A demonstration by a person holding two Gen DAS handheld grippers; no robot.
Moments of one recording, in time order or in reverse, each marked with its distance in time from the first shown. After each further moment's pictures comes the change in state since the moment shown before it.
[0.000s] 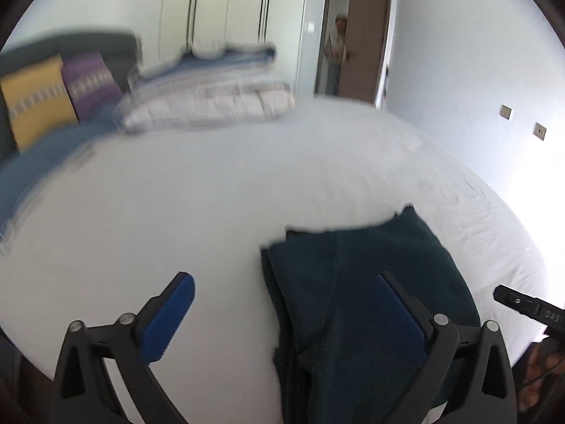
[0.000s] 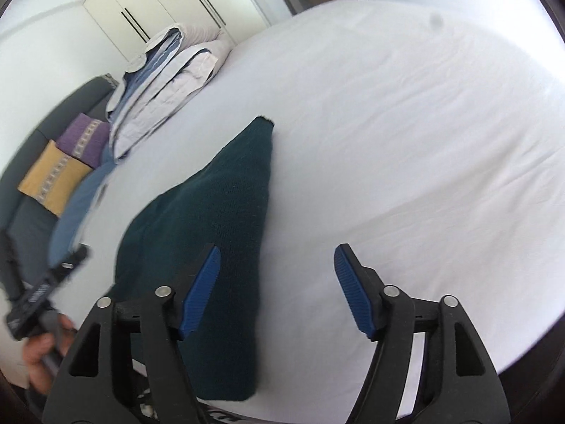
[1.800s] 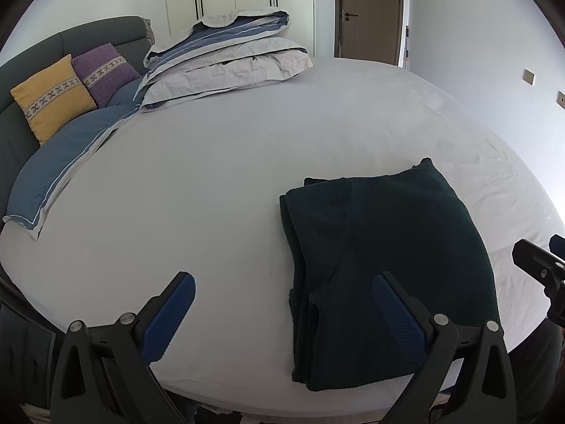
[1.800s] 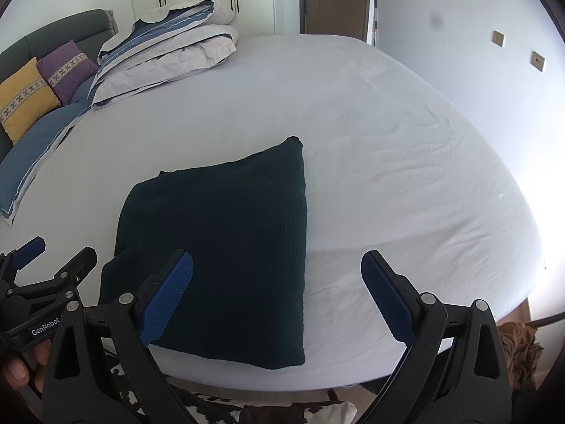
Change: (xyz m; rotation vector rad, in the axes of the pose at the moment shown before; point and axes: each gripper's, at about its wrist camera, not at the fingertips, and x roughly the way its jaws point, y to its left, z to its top) left arm 0.002 -0.008 -0.011 0.015 0.234 0.105; right arm -0.061 0.133 0.007 -0.256 0.035 -0.249
